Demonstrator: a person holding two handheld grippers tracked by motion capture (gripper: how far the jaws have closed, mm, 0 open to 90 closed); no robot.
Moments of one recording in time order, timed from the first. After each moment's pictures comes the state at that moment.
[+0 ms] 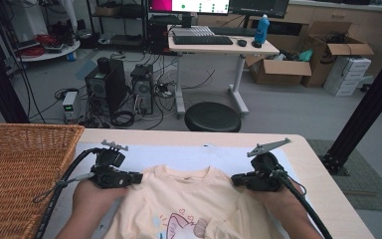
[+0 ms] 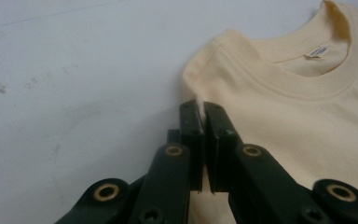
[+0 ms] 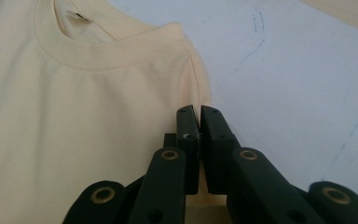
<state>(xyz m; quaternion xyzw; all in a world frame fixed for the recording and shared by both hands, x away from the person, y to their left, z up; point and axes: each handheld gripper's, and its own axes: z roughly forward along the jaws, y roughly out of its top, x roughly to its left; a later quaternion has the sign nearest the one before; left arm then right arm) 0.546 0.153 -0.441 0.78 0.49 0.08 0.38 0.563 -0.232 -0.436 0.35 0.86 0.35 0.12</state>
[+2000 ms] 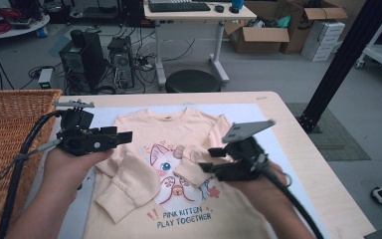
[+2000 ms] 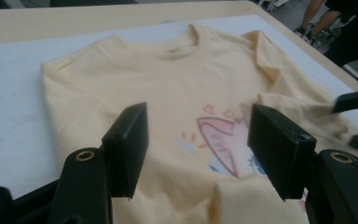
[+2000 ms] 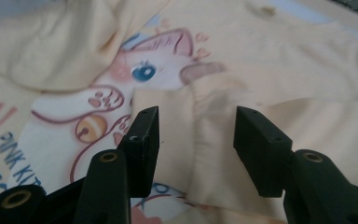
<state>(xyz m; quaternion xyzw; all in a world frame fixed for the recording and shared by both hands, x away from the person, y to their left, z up) 0.465 0.144 -0.399 0.75 0.45 0.09 0.49 0.432 -0.196 -0.423 0.28 0.87 0.39 0.15</state>
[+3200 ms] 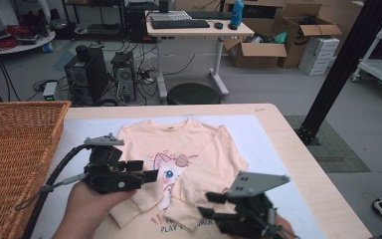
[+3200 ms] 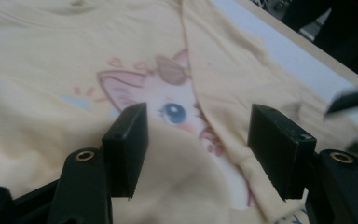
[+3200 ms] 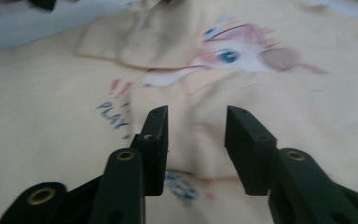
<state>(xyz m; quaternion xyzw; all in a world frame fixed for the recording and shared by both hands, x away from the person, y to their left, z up) 0.414 0.096 -0.419 0.79 0.38 0.03 0.48 0.342 -0.205 -0.417 0.29 0.83 0.45 0.17</state>
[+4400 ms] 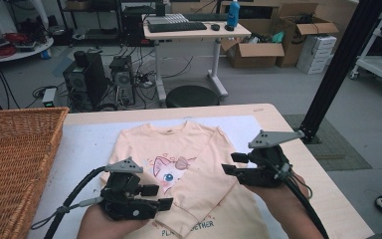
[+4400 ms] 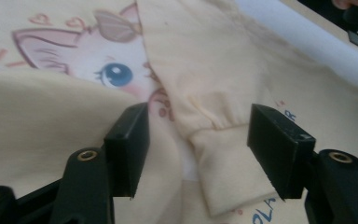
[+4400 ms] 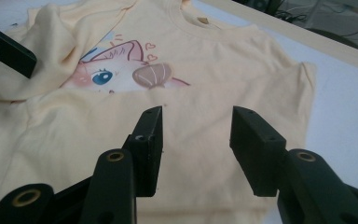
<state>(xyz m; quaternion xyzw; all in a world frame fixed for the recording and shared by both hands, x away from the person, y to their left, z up) 0.398 0.085 -0.429 0.81 0.35 0.03 0.47 0.423 -0.242 -0.402 0.34 0.82 0.42 0.20</state>
